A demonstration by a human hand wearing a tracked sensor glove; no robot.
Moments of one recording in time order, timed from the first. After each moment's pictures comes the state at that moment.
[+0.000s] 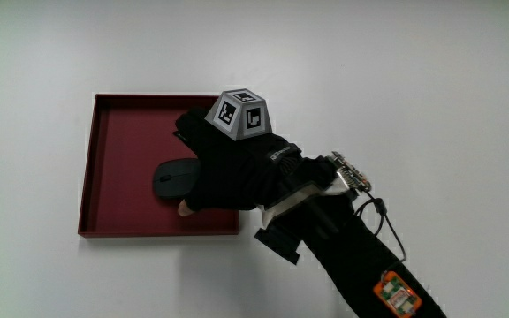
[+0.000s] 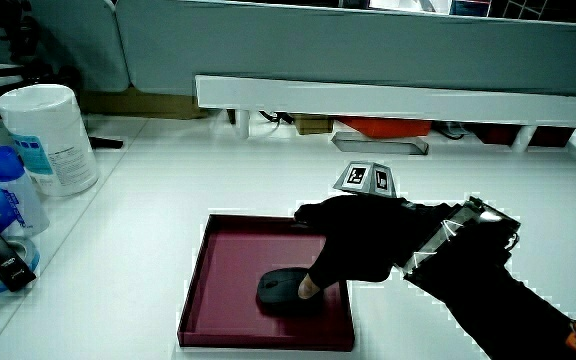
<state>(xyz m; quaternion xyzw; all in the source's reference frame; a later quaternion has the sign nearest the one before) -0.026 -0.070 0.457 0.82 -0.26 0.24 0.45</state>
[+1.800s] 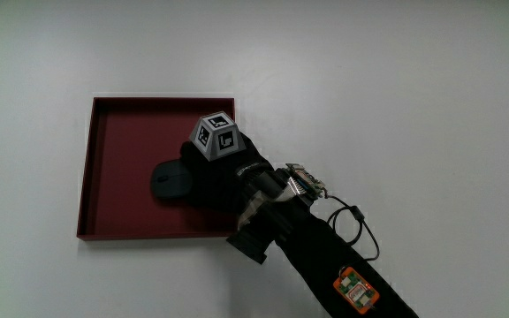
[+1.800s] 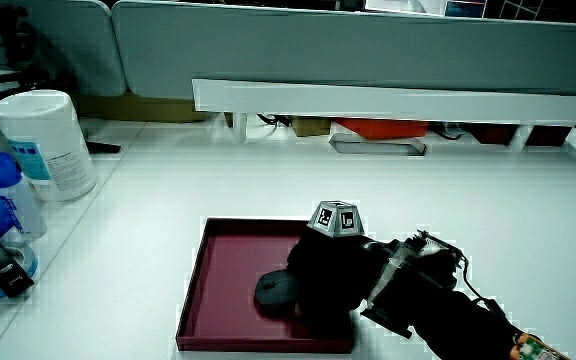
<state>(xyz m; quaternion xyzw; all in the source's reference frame) -0.054 -0.052 0.500 0.87 -0.26 0.16 0.39</state>
